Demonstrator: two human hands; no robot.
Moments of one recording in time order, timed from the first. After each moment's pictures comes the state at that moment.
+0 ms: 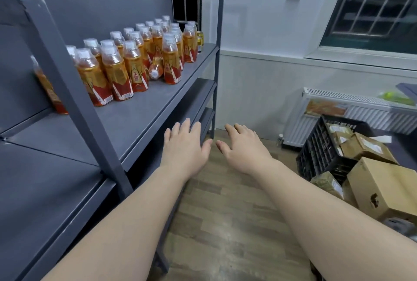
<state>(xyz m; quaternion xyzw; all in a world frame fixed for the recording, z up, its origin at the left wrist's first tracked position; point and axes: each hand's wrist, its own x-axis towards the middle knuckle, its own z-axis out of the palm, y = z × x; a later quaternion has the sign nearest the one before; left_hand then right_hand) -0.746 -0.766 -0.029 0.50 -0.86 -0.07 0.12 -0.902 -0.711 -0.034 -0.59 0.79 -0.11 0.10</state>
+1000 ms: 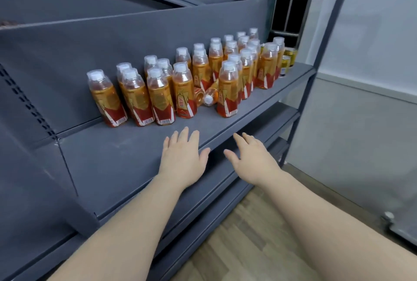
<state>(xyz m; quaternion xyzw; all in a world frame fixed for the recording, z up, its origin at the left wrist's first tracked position) -0.797 -0.957 -0.030 0.71 -0.70 -0.02 0.08 -0.981 -0.975 -0.035 -0.77 0.61 -0.10 0.17</state>
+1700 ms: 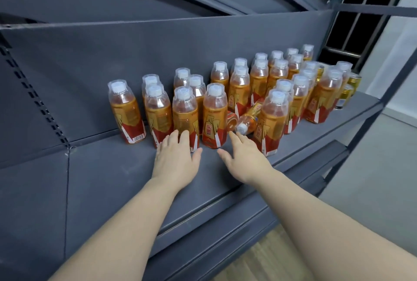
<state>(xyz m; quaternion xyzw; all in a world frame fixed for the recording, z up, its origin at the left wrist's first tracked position) -0.724 -1.068 -0.030 0.80 -0.57 -0.02 0.20 -0.892 -1.140 -0.032 -0.83 0.51 -0.13 0.18</state>
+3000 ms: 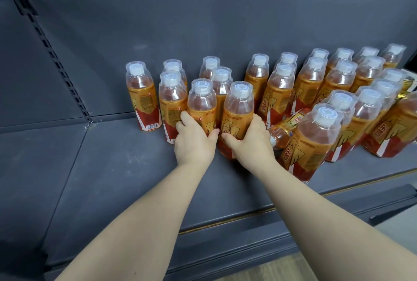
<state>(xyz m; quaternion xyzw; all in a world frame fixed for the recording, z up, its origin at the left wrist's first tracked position) -0.743 -1.153 -0.033 0.88 -0.28 -0.06 0.38 -0.847 -1.230 -0.046 -0.78 0.48 -0.28 0.30</state>
